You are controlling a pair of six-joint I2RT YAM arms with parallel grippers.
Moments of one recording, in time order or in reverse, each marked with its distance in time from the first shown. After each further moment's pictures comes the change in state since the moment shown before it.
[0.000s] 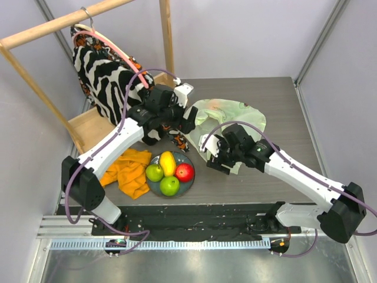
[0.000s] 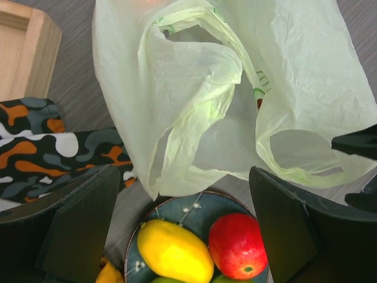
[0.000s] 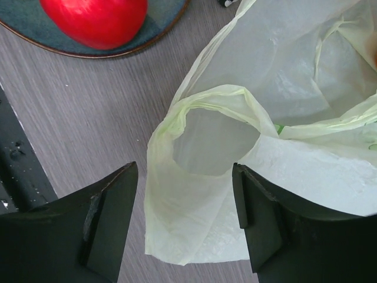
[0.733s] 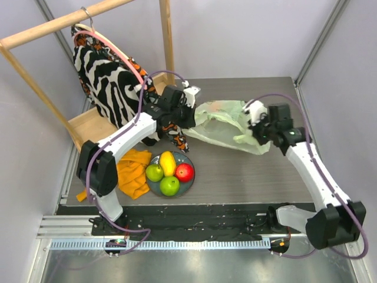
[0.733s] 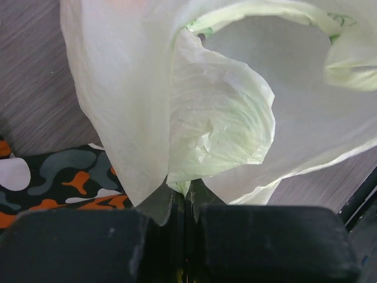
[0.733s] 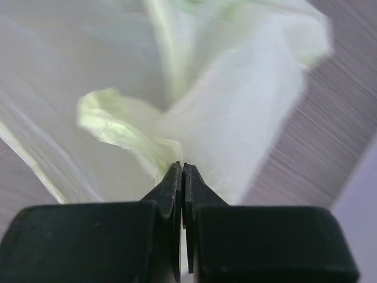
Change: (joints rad) left arm 0.005 0.200 0.049 0.080 0.093 -0.070; right arm -0.533 -0.010 0.074 -0.014 -0.018 0.090
